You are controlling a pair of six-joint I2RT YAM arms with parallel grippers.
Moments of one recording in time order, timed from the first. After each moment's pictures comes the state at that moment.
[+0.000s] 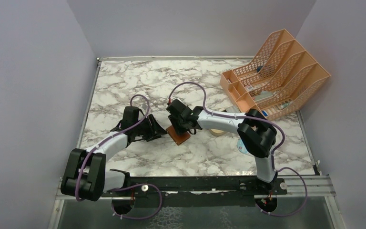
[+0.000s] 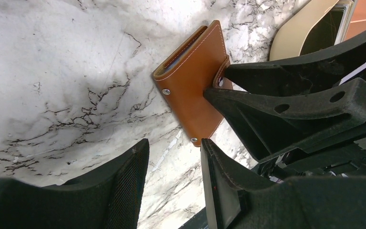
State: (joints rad) left arm -0.21 1.25 0.47 -0.06 0.54 -0.73; right arm 0.96 1.99 1.39 -0.44 0.17 0.36
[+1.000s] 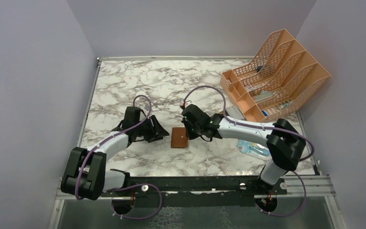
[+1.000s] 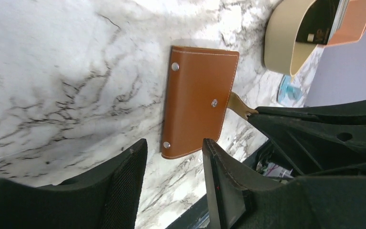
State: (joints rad) left arm -0.23 1.26 0.47 -0.05 0.59 -0.73; right arm 0.97 1.70 1.11 -0.34 0.15 0.44
